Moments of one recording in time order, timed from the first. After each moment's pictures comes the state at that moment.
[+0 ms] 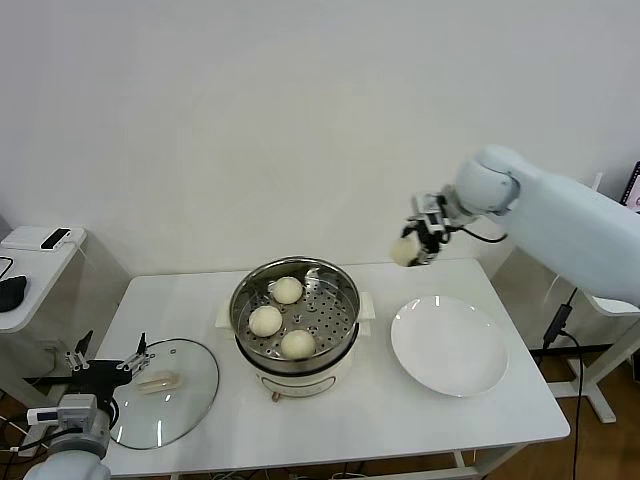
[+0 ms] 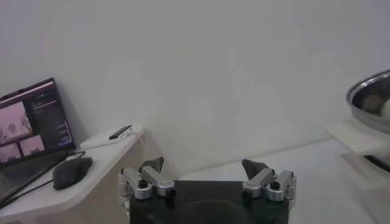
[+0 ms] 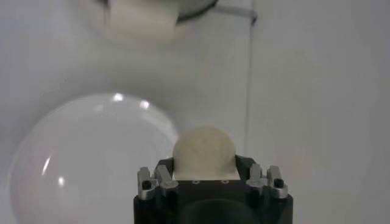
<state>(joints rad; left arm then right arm) 1.54 -1.20 -0.80 -2.09 -0.14 0.33 -0.12 0.47 0.86 -0.97 1.38 0.12 -0.40 -1.08</state>
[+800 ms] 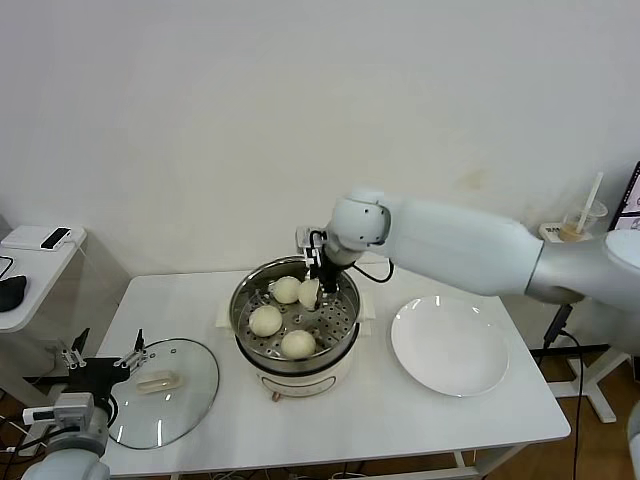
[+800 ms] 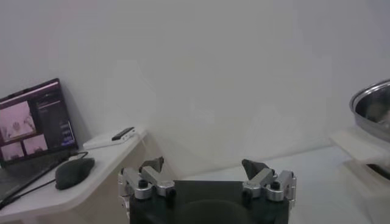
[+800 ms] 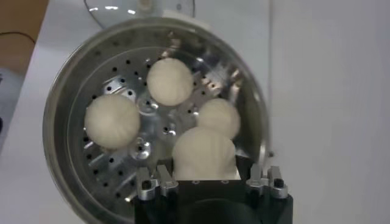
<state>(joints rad) 1.53 -1.21 -0.81 -2.11 -0.14 0.33 -0.12 0.45 1.18 -1.16 1.34 0.40 -0.66 -0.89</state>
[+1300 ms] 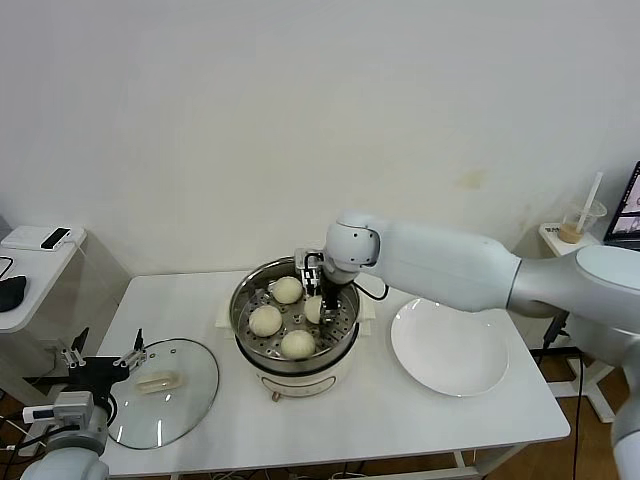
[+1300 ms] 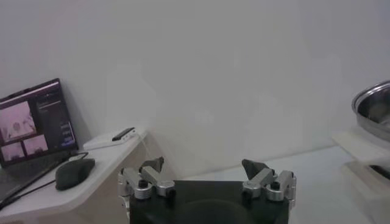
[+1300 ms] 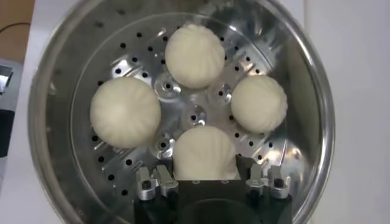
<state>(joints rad) 1.53 -1.21 -0.81 -2.10 -0.15 0.33 -0.12 0.39 1.20 -1.17 1.31 0.35 -0.70 -0.87</state>
